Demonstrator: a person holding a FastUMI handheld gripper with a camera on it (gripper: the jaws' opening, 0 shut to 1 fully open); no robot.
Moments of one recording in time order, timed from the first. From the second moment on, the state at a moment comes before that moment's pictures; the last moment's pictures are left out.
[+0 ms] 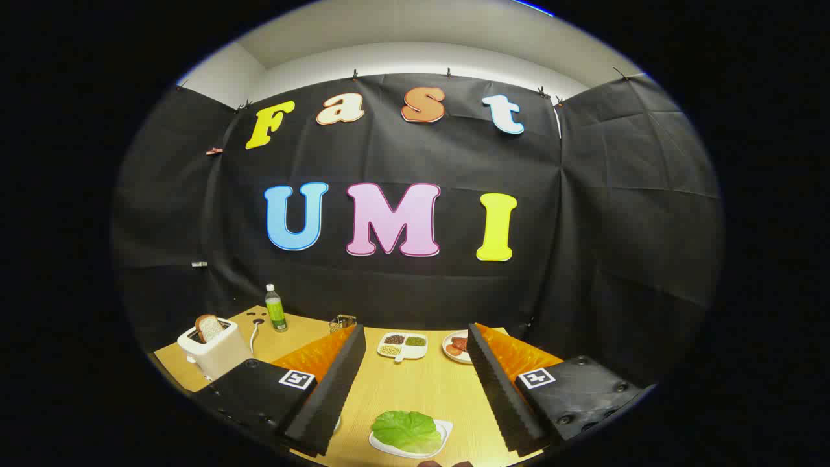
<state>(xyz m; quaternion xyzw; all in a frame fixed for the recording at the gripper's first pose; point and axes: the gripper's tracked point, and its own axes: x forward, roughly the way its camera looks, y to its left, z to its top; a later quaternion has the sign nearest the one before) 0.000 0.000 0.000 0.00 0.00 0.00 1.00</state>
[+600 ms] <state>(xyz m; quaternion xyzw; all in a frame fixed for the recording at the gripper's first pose) 0.007 0.013 -0.015 0.00 0.02 -0.01 1.00</state>
